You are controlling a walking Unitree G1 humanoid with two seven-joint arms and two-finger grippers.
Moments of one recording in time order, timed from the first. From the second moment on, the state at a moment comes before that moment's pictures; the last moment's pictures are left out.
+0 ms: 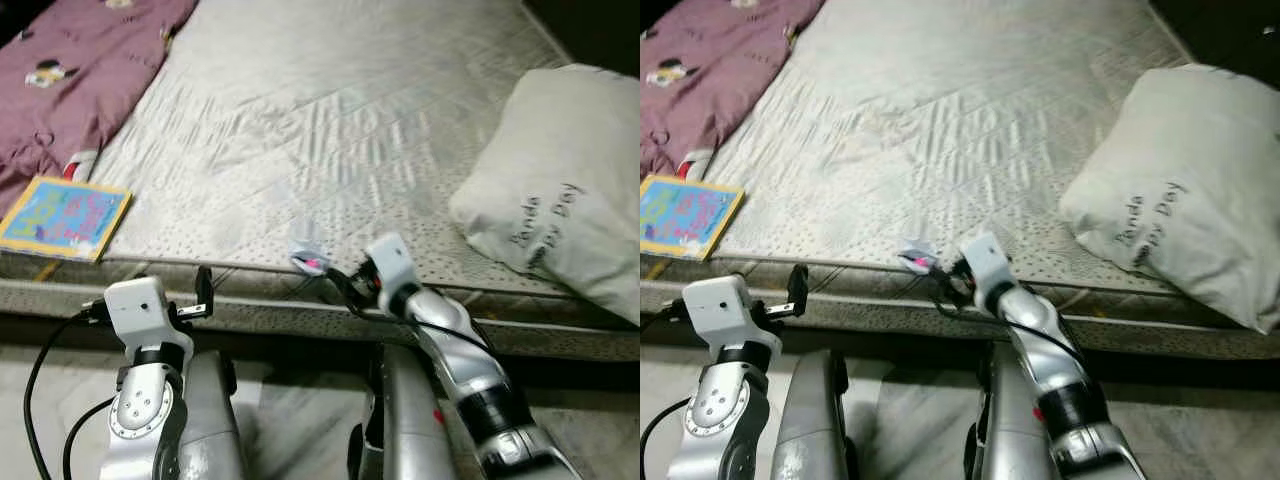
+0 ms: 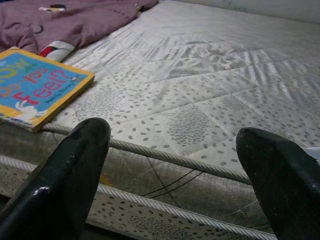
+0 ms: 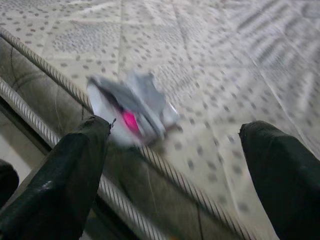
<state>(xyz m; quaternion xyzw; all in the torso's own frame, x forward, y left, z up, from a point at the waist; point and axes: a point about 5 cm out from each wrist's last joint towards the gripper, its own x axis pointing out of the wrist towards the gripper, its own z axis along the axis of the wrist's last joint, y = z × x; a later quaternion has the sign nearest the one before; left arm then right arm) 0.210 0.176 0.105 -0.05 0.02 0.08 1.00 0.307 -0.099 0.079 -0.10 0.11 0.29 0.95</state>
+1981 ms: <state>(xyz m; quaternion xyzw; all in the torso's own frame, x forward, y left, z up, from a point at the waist) 0.182 0.194 0.123 -0.01 0.03 0.14 0.99 0.337 -0.026 0.074 -0.19 0.07 0.24 0.95</state>
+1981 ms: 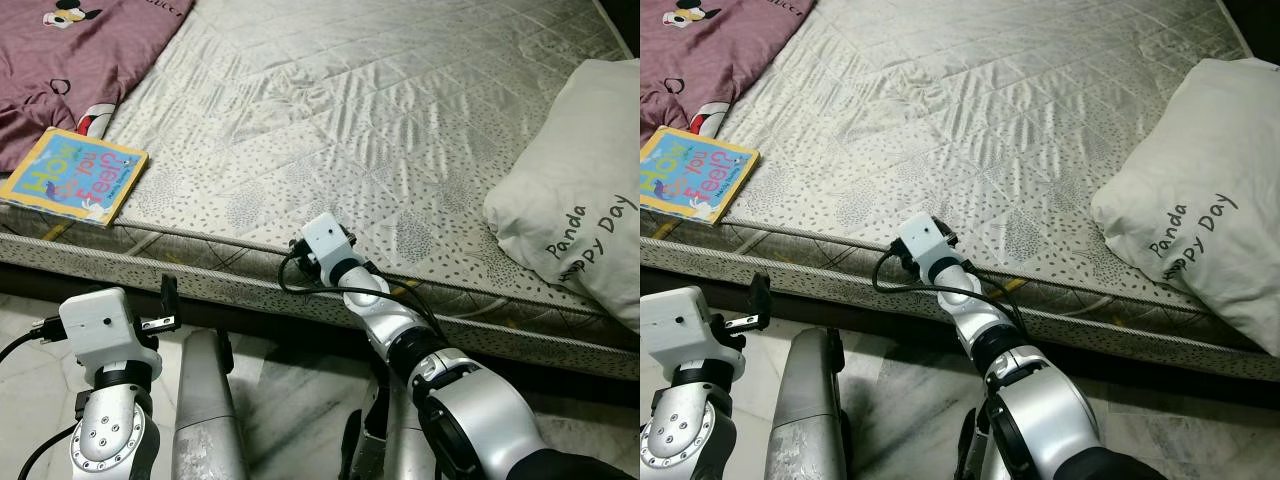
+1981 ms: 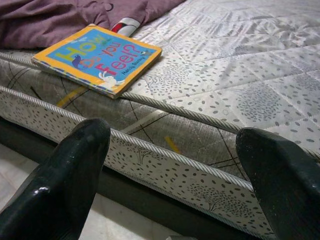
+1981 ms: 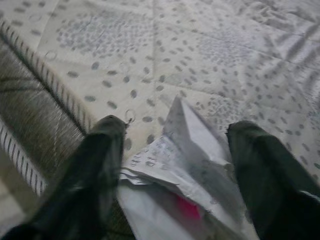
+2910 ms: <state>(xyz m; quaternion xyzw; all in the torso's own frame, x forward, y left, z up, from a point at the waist) 0.187 0.192 0.127 -0.01 0.02 0.14 0.99 0.333 -0.025 0.067 -0.26 0.07 0.25 0.93</state>
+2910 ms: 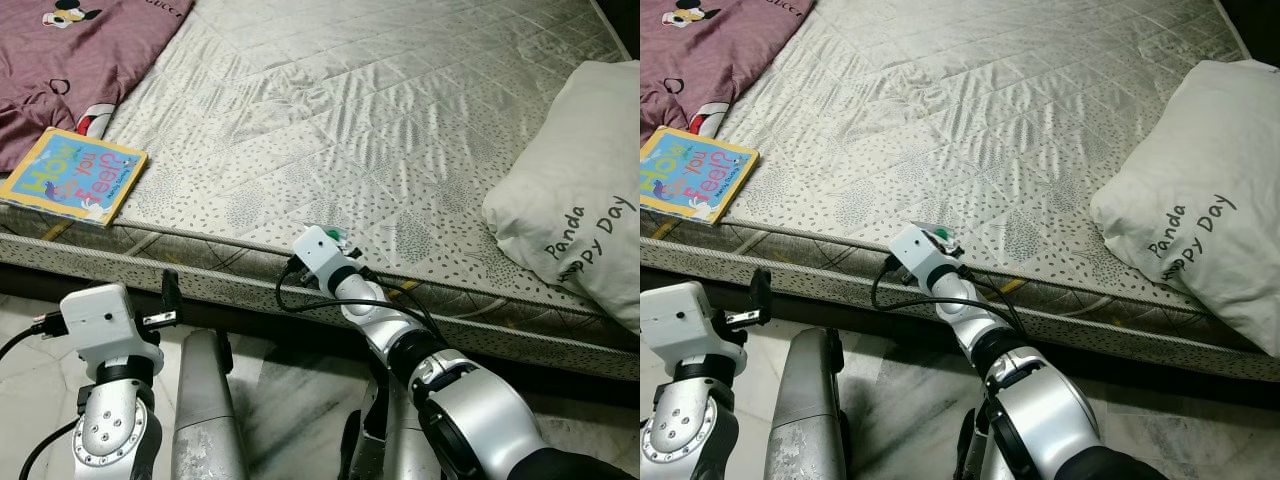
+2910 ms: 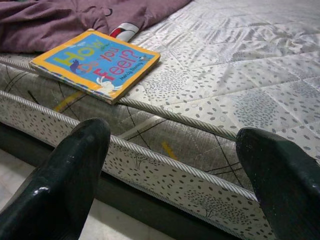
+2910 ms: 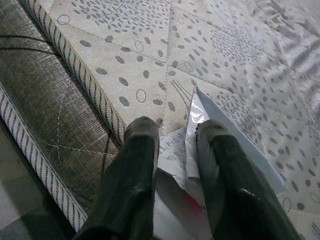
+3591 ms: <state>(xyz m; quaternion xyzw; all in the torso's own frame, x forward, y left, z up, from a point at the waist) 0.187 0.192 0.127 0.00 0.02 0.15 0.99 0.336 -0.030 0.068 -0.30 0.06 0.23 0.92</state>
